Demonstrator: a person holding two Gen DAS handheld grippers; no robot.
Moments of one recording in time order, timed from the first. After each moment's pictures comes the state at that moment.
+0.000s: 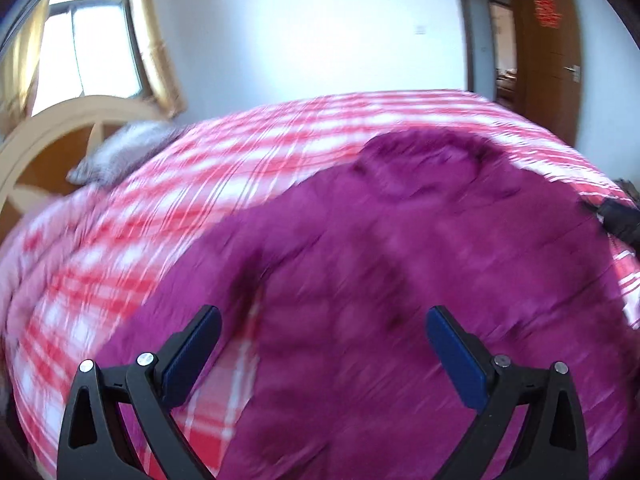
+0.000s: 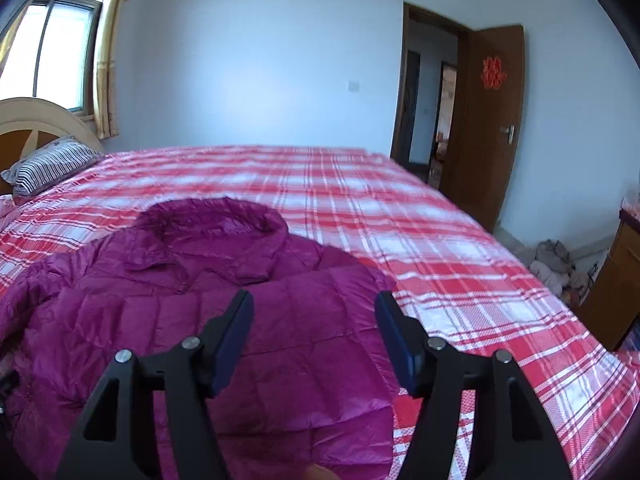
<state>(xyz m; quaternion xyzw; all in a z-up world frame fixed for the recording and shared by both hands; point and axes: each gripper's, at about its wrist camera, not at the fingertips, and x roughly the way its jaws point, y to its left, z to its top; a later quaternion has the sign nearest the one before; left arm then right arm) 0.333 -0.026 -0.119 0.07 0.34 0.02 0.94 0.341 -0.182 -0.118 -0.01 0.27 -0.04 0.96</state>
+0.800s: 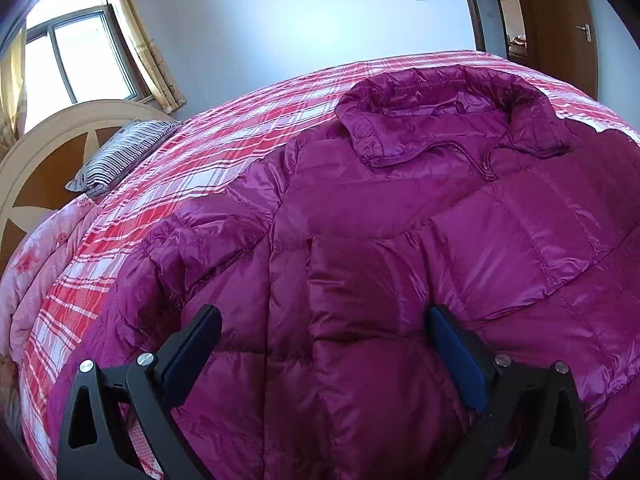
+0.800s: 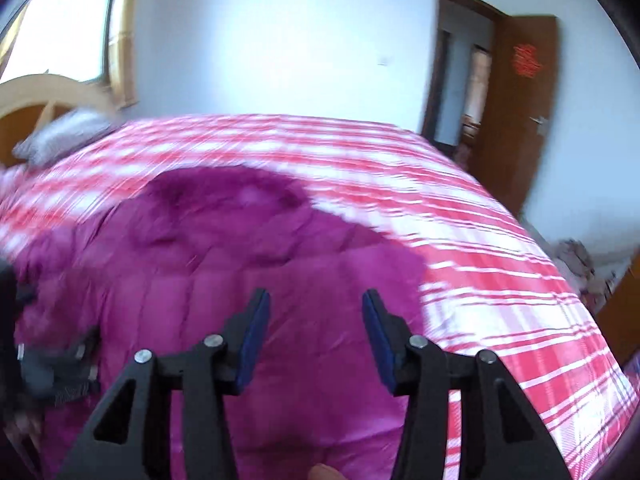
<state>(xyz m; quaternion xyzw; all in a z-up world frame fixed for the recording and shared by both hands) 0.409 -0.054 -0.195 0.12 0.37 0.07 0.92 0.356 -0.186 -0.122 -0.03 0.31 -0.03 0.95</state>
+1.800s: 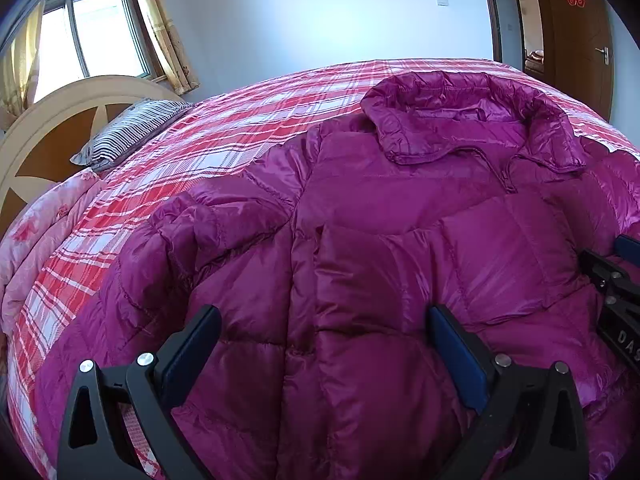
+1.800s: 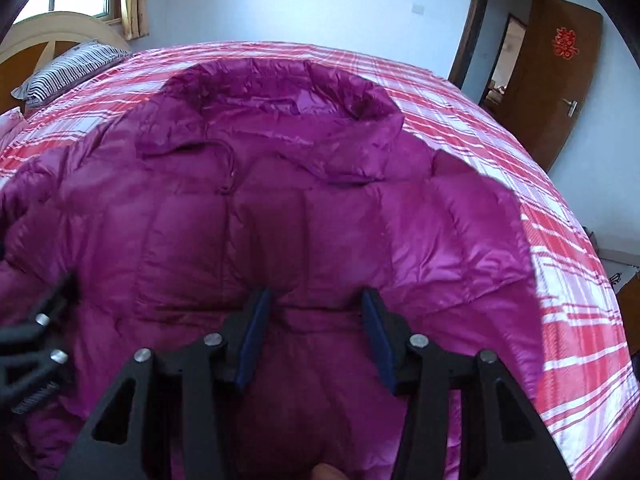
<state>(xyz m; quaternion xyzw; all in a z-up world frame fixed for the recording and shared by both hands) 0.411 -0.041 -0.196 0.08 0.38 0.09 0.92 0.352 -0.109 -0.184 -0.08 0.40 0.01 0.91</state>
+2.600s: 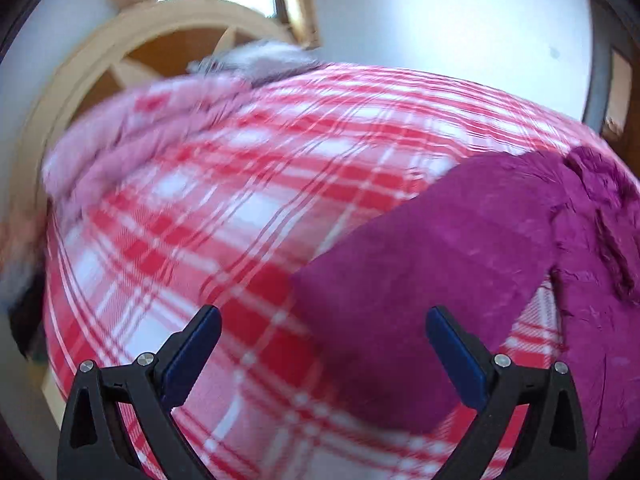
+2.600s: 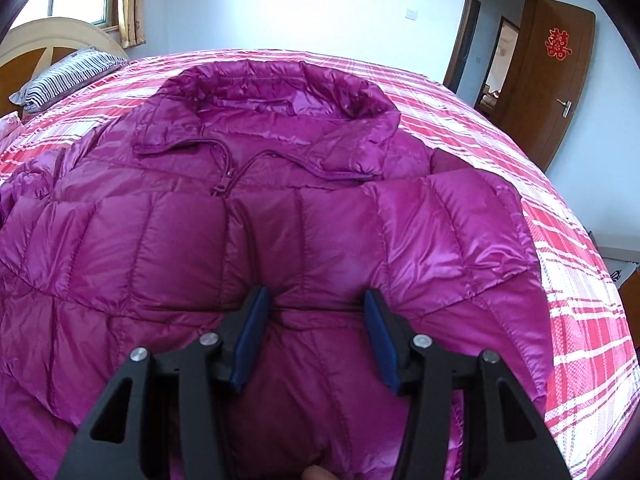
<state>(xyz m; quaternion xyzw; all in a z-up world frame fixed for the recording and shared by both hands) 0.250 0.231 -0.170 -0.06 0.38 0.21 0.90 0.349 -0.108 -0.188 -0.07 0.39 0.01 0.92</state>
